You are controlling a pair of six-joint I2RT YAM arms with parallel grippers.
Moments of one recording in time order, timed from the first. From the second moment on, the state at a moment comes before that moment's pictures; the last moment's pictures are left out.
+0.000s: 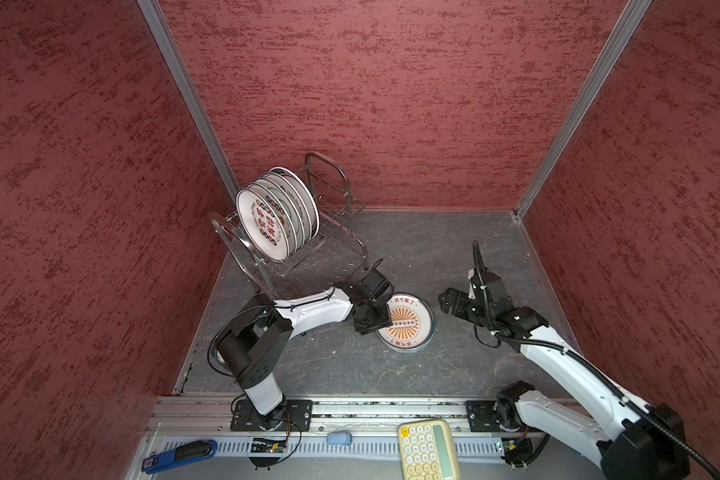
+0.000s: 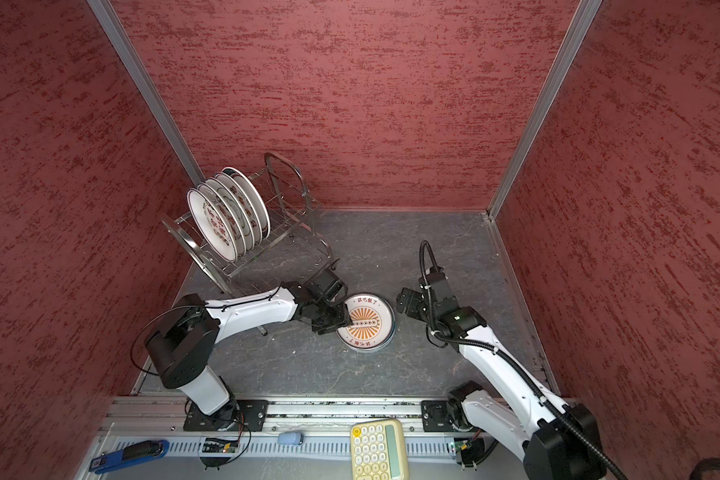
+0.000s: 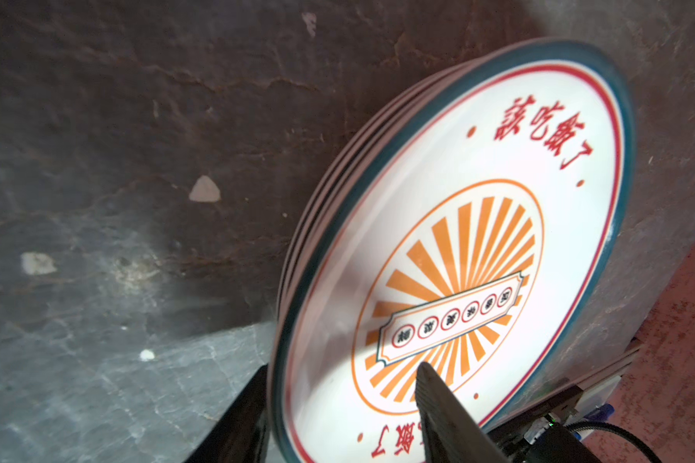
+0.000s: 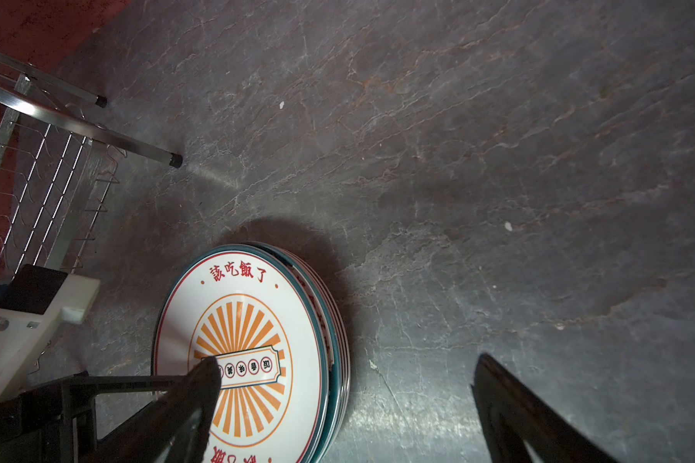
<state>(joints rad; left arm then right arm) -0.80 1.69 1.04 -0.55 0.22 -0.99 0.41 0.99 0.67 -0.52 0.01 0.68</state>
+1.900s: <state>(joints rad) -0.79 1.62 1.09 -0.78 0.04 -0.94 0.40 0.99 0.91 -0.48 0.19 0.58</state>
